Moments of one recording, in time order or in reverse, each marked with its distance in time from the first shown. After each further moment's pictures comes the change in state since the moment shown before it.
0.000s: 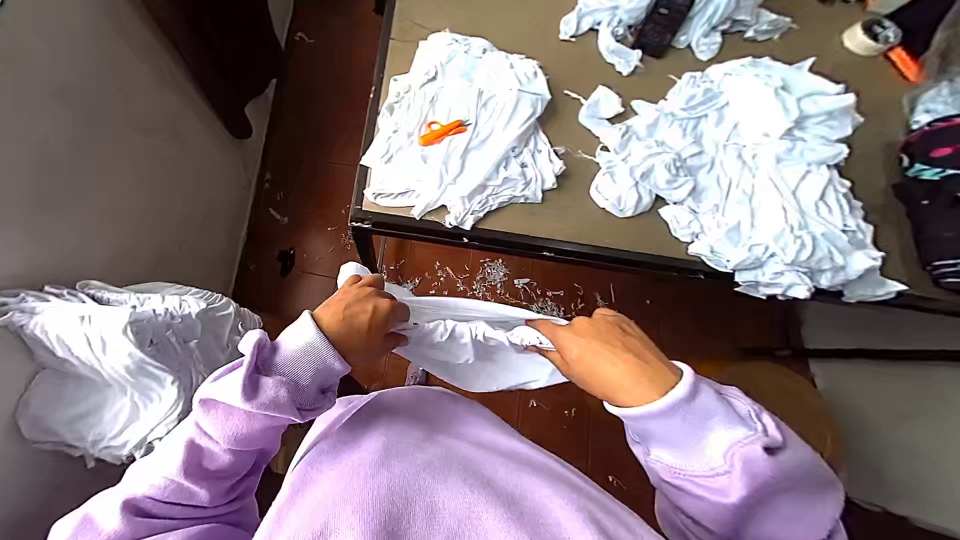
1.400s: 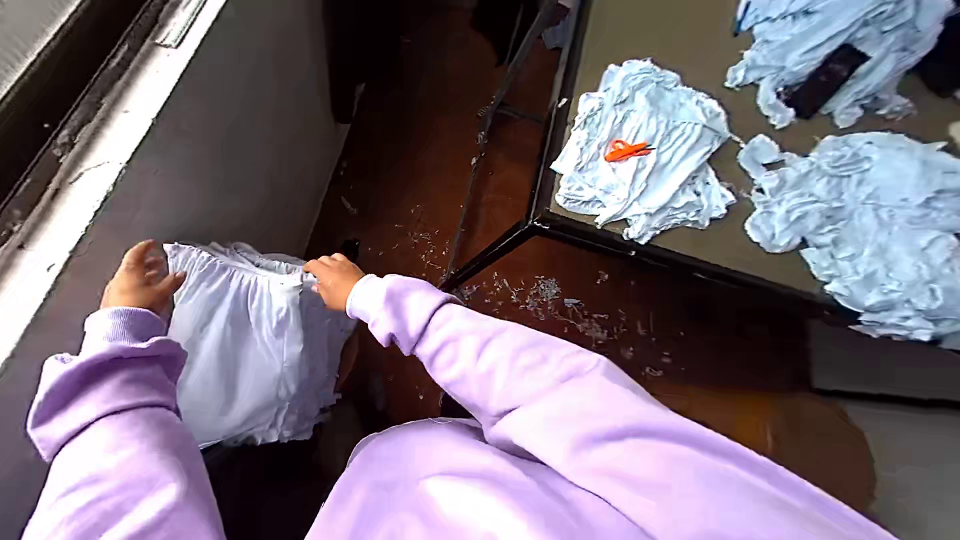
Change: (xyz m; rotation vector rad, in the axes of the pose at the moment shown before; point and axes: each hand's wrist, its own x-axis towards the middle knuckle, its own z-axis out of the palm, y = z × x) left_hand -0.508 -0.355 -0.031 -0.378 0.692 -1.194; right_hand 0.341 -0.544 0.046 0.551 -0.193 -0.415
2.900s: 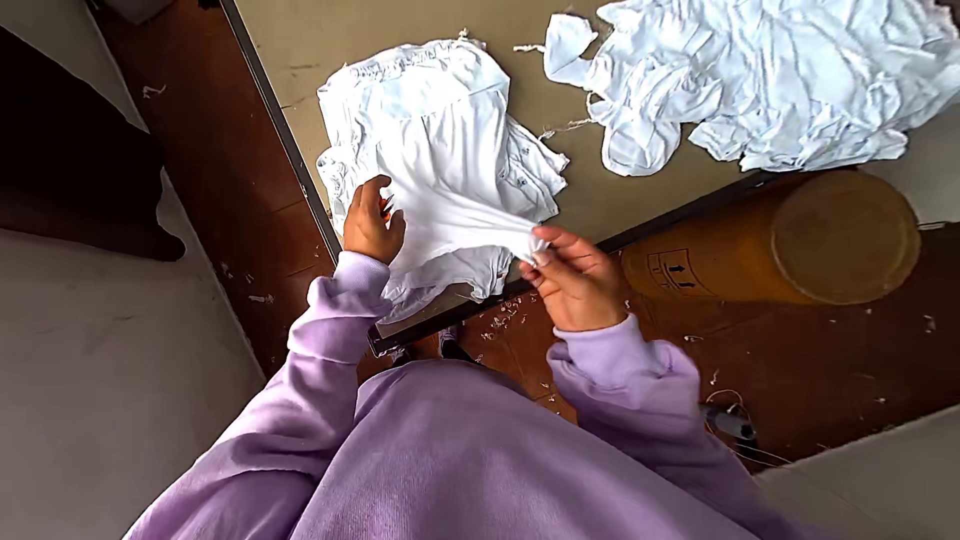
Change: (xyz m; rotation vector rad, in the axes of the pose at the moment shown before) left_hand 0.049 0.651 0.484 -0.029 -0.570 0.976; right_hand -0.345 0.373 -0.264 1.189 1.598 0.328
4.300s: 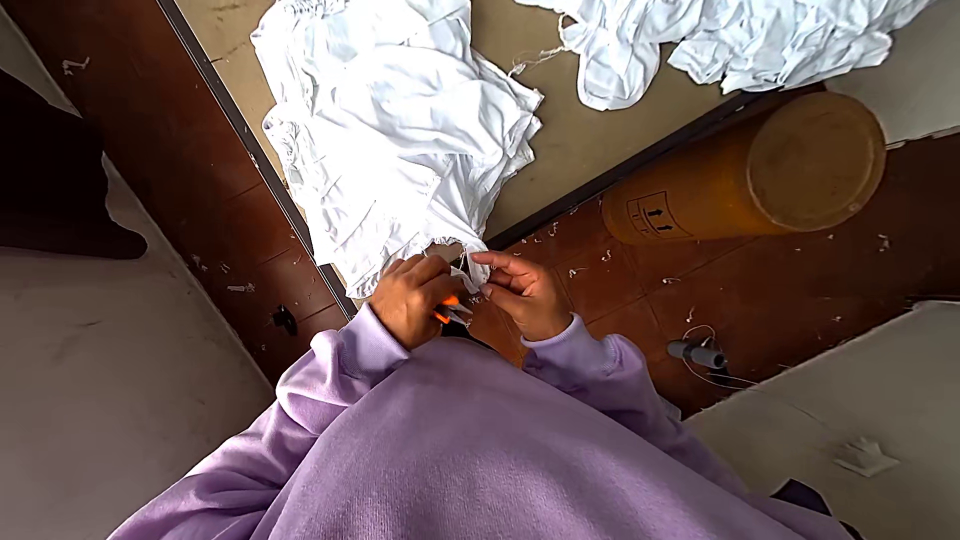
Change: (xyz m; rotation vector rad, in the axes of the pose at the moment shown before) left_hand -0.112 0.034 0.035 -0.025 -0.305 0.674; right_hand -0.057 0.044 -0.015 -0.247 -0.186 0.008
